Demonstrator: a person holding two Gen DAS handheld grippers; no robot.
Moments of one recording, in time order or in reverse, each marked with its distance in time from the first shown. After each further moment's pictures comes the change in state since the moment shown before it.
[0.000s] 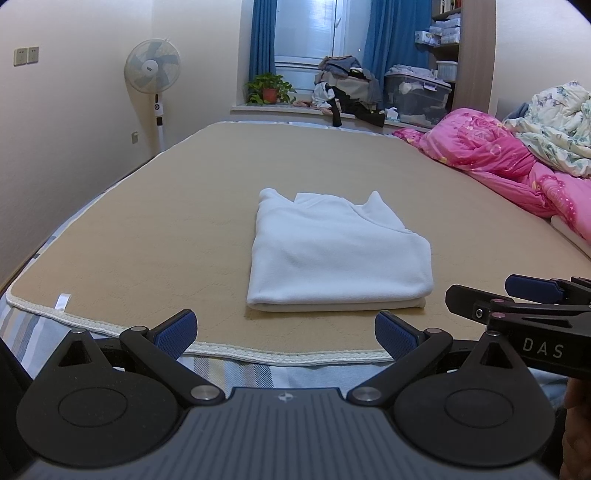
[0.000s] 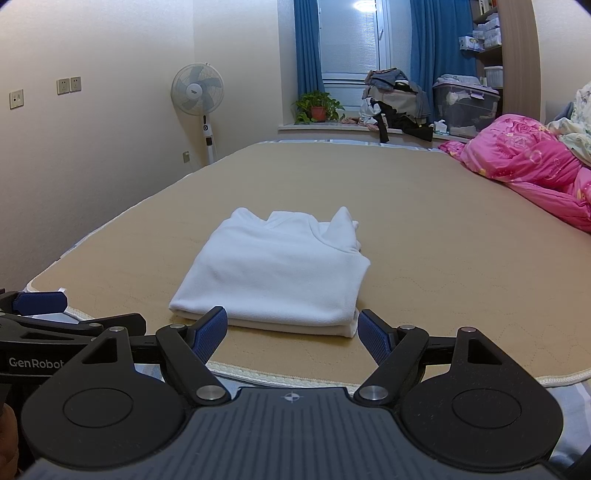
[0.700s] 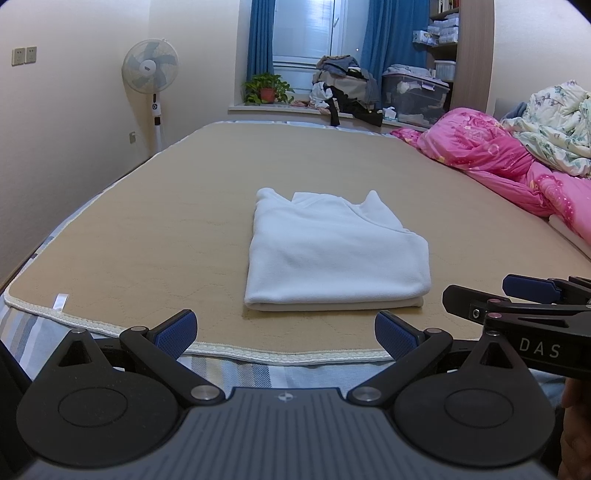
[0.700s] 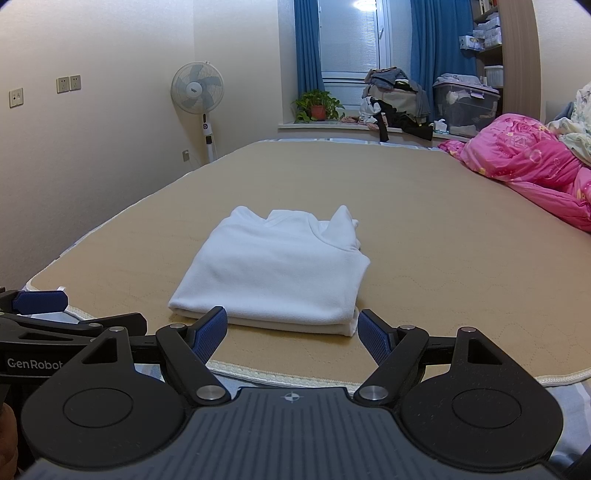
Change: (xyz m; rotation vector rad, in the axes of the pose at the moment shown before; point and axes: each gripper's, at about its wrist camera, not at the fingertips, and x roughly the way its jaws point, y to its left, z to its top) left arm 0.002 0.003 0.001 0.004 0.002 -0.010; right arm -0.001 0.000 0.000 -0.001 0.001 0.000
